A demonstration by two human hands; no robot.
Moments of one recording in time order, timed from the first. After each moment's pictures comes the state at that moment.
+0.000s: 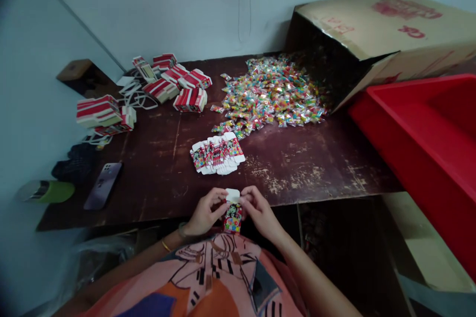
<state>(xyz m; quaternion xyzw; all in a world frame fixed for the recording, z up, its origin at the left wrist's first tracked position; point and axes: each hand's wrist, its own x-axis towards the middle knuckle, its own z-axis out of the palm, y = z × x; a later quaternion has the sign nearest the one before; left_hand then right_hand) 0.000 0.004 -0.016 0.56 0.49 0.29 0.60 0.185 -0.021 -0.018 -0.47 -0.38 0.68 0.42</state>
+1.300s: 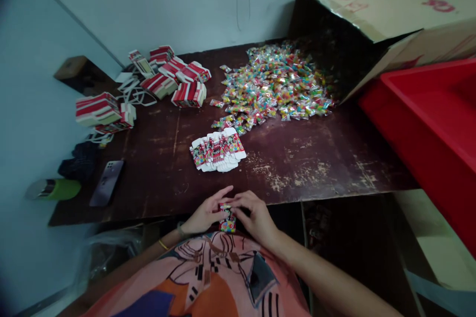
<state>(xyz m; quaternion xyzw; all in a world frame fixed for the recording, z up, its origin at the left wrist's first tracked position) -0.006 0.005 -0.022 0.42 0.39 0.20 0.80 0.184 -0.025 -0.026 -0.47 -0.64 0.47 0.39</state>
